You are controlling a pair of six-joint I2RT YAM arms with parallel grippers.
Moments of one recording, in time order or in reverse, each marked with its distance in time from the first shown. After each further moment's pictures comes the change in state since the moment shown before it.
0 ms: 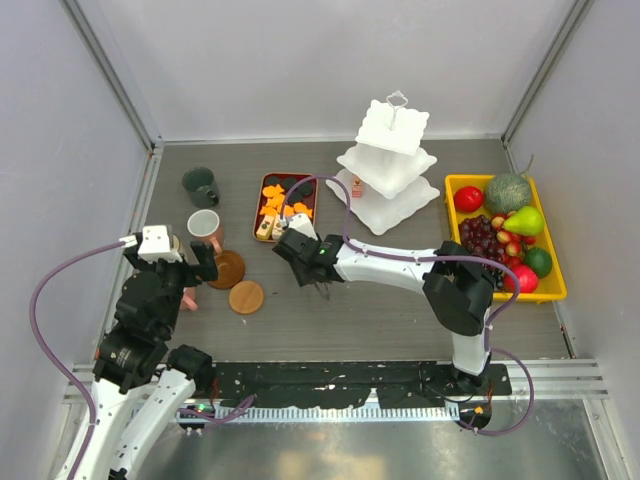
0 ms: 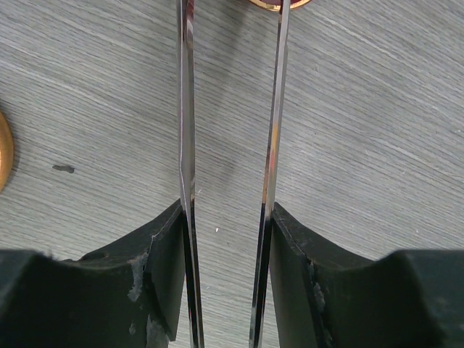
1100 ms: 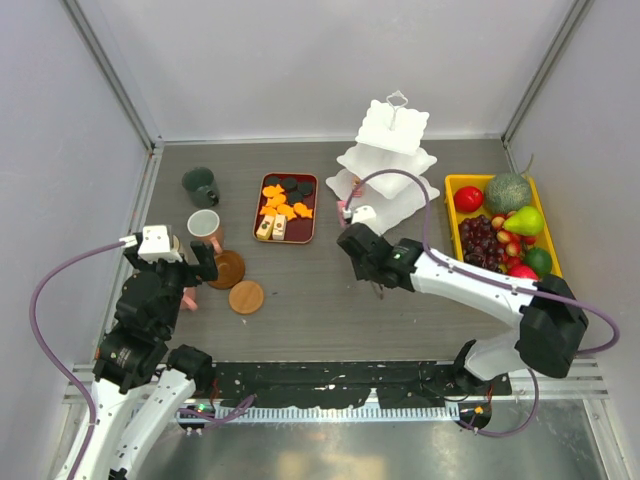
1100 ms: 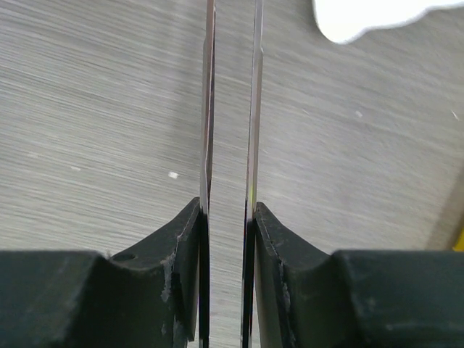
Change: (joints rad) left arm 0.000 0.000 0.000 0.000 0.000 0.000; right arm -0.129 -0.463 -0.343 -0.013 0.047 -0.046
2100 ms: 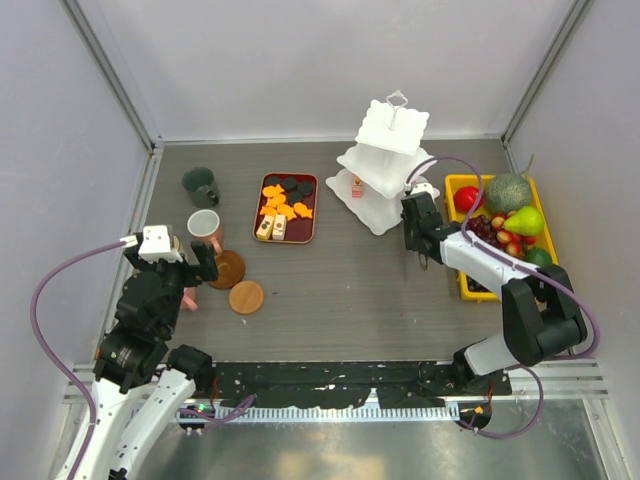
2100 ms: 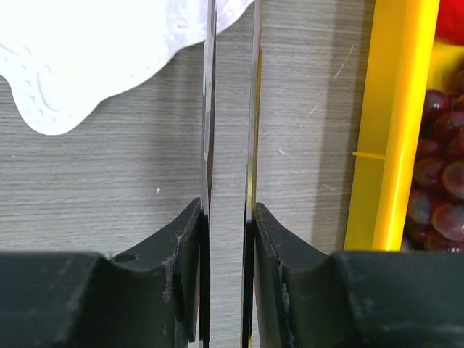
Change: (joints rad) left arm 0.000 0.000 -0.003 0.000 0.000 0.000; right arm -0.546 0.019 -0.200 0.285 -0.085 -0.264
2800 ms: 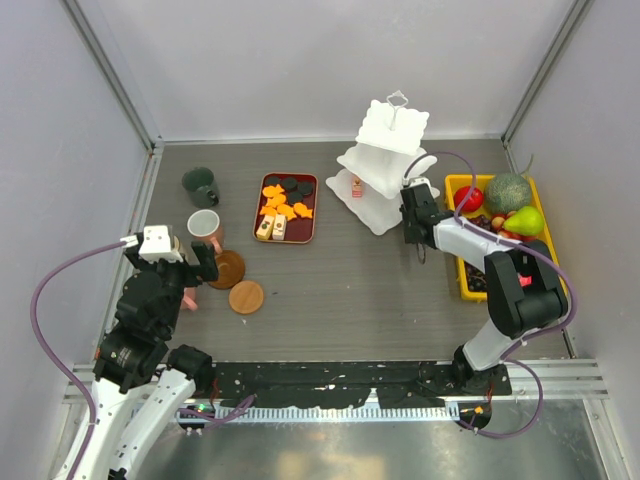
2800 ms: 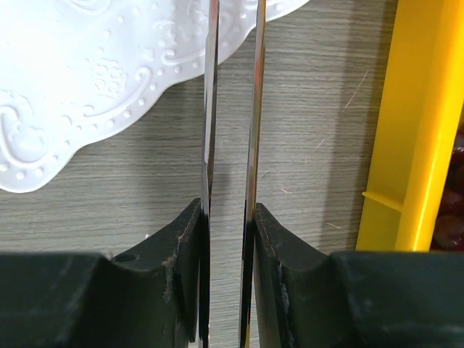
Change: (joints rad) left arm -0.005 0.000 0.000 0.000 0.000 0.000; right arm -0.061 0.169 0.095 0.041 -0.046 -0.056
